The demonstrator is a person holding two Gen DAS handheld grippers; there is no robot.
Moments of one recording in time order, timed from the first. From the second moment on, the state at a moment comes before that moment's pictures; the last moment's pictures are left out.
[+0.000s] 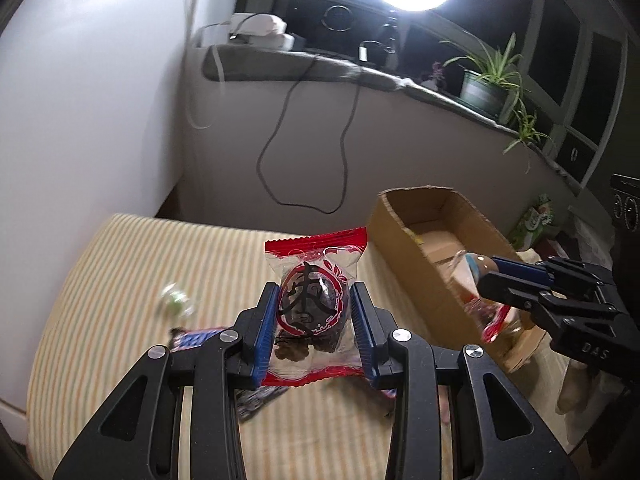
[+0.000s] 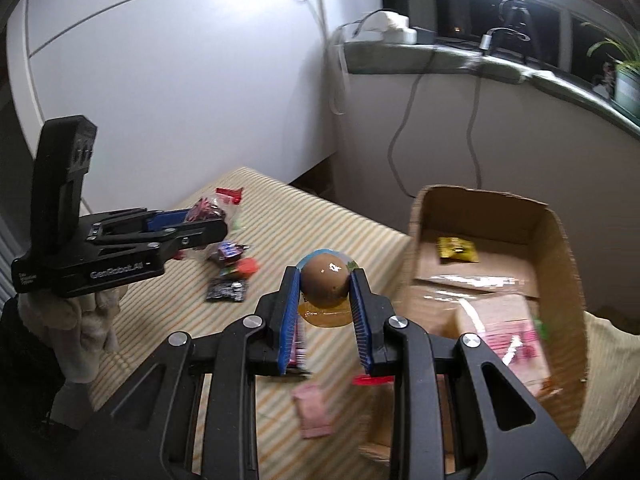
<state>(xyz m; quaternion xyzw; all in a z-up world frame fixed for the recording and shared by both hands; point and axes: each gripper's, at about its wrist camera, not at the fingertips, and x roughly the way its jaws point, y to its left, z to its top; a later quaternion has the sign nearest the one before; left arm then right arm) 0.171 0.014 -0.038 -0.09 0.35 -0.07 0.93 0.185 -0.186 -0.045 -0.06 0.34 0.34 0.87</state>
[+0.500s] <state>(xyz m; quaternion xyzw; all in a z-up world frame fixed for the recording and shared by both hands) 0.224 -0.061 -0.036 -0.06 0.36 -0.13 0.92 0.244 -0.252 -0.053 -0.04 0.36 0.27 0.89</state>
